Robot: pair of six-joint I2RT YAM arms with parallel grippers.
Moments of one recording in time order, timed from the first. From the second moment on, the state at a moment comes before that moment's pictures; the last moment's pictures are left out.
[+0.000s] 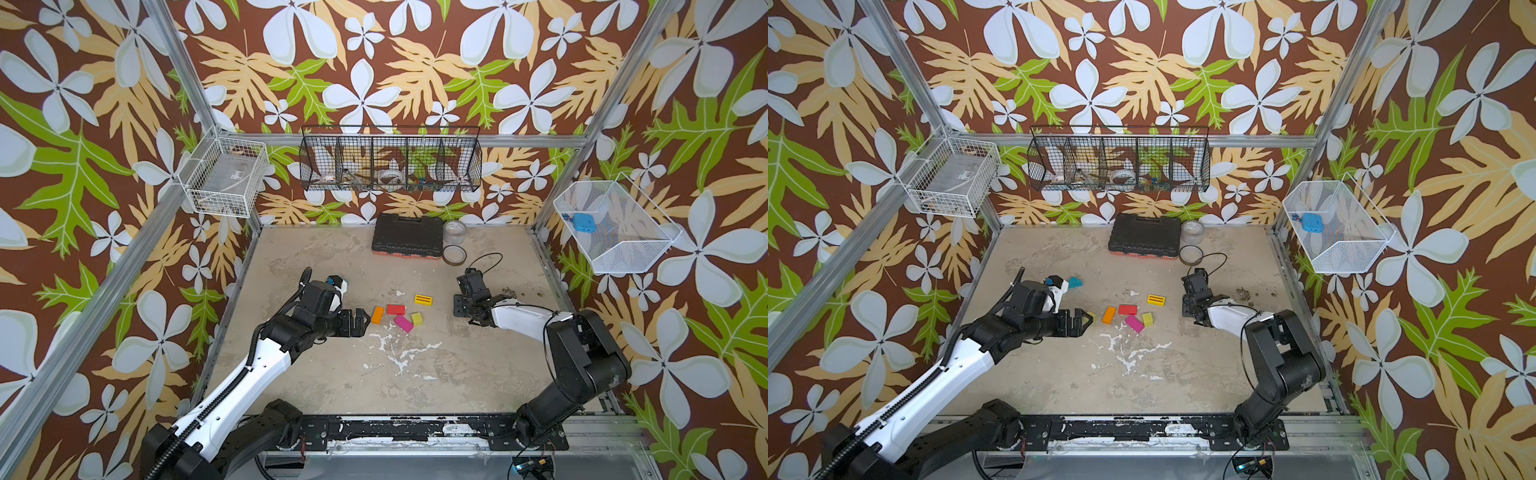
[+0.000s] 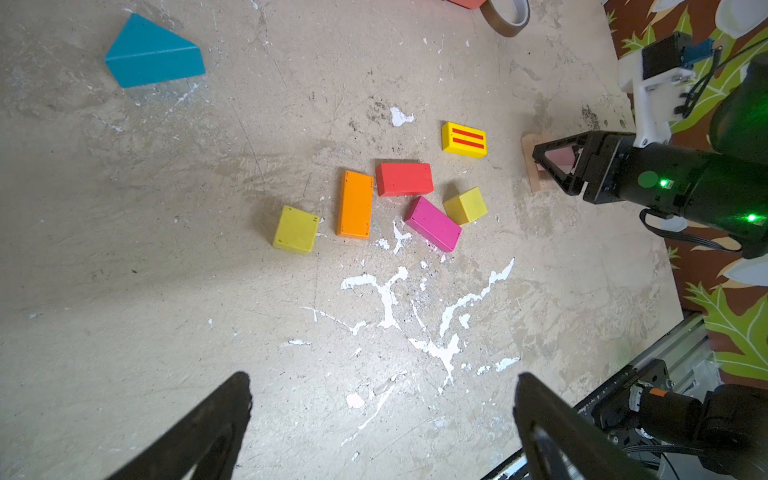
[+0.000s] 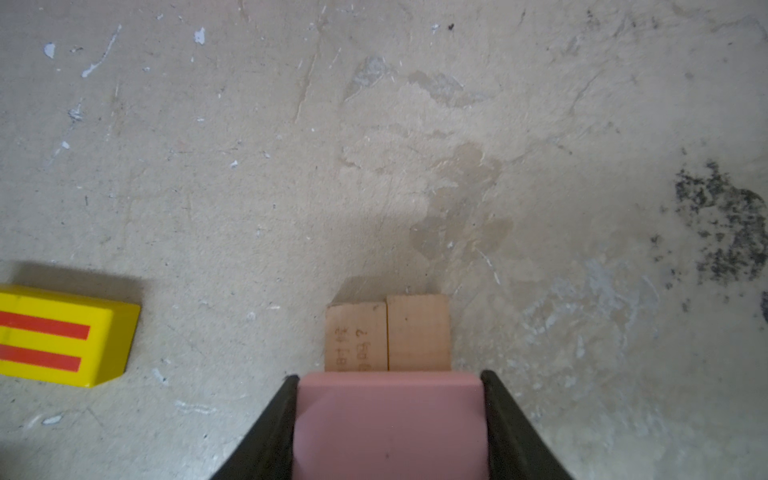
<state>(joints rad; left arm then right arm) -0.47 1.01 0.82 -0.64 0.18 -0.46 0.37 1.64 0.84 -0.19 0.28 0.35</state>
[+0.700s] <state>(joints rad) -0.47 0.99 0.82 -0.64 0.18 -0.46 0.33 1.67 0.86 -0.18 0.25 0.35</state>
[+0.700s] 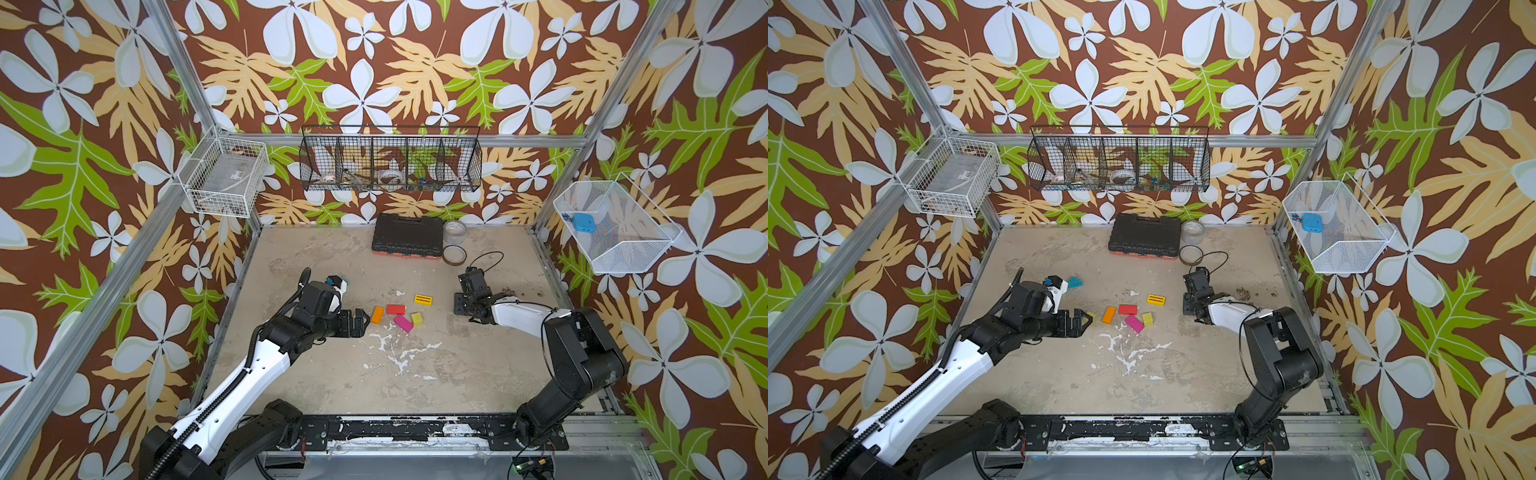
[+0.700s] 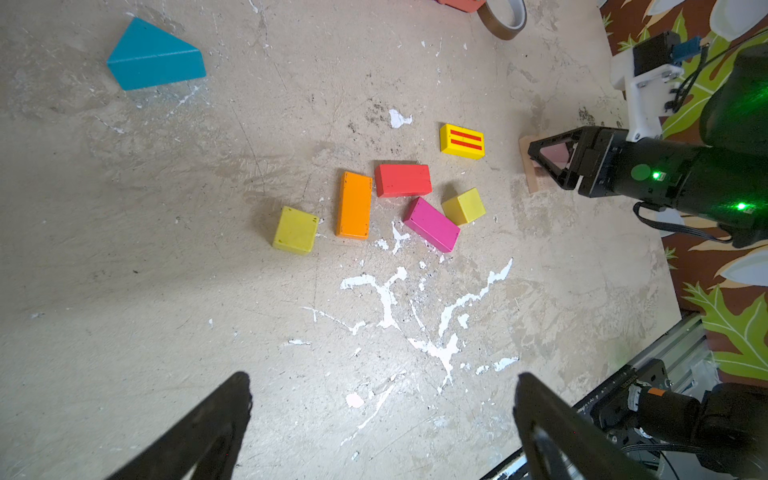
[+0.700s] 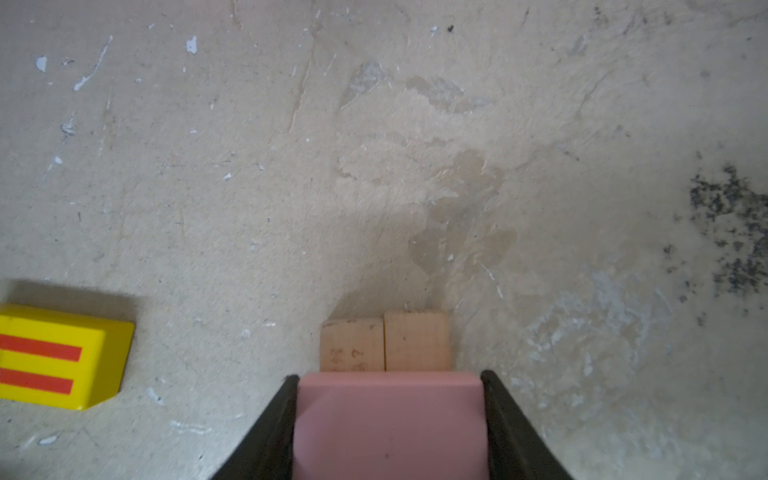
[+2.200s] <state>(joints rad) -0.47 0.99 0.82 -0.64 0.18 -0.46 0.33 1.68 0.87 -0.17 0.23 0.35</state>
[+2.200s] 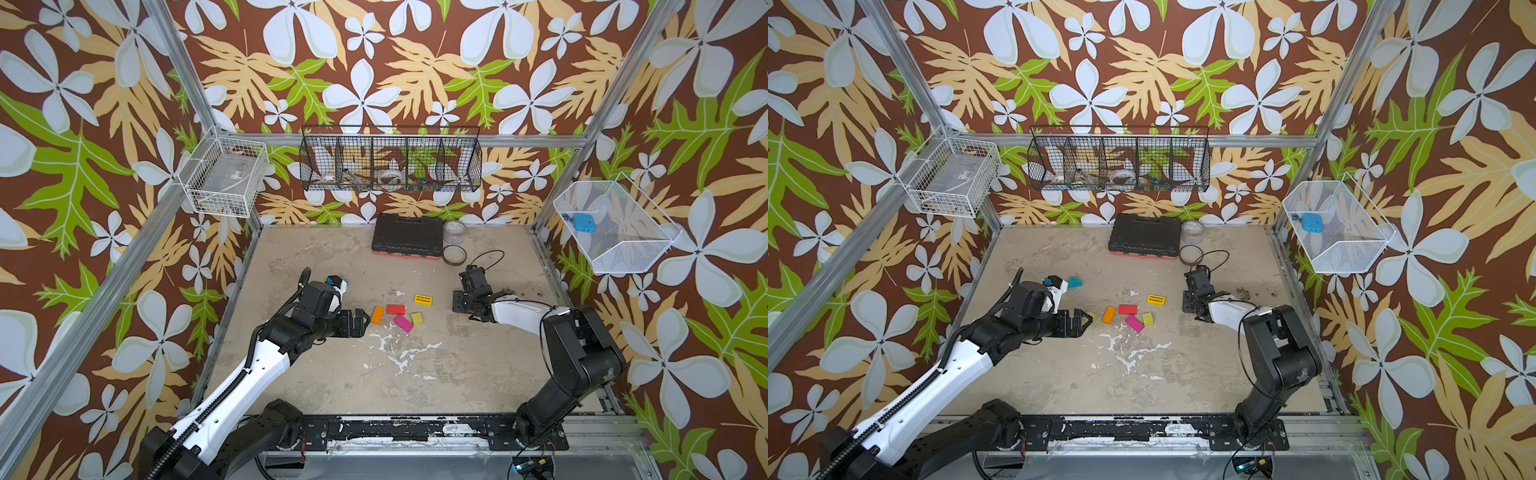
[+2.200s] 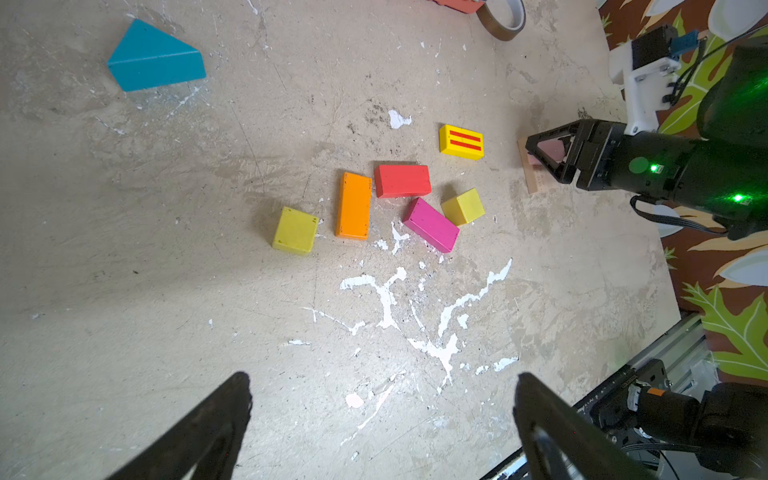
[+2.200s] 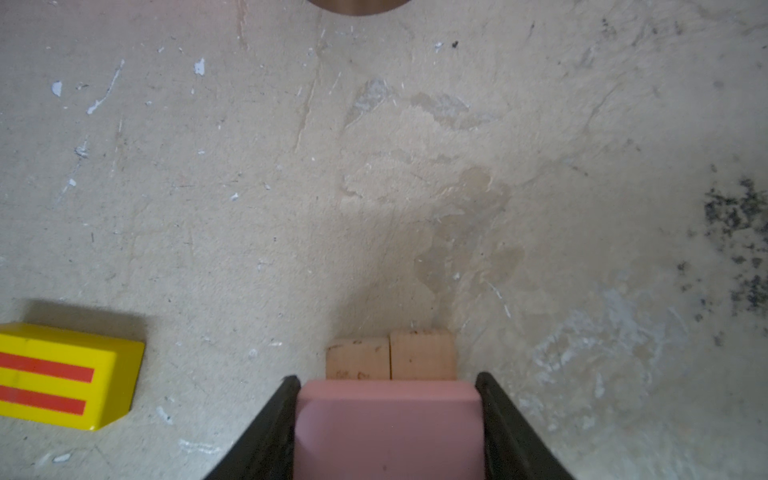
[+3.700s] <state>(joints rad) -0.47 0.98 0.82 -0.64 0.18 -0.46 0.48 1.36 0.77 -0.18 0.32 0.38</state>
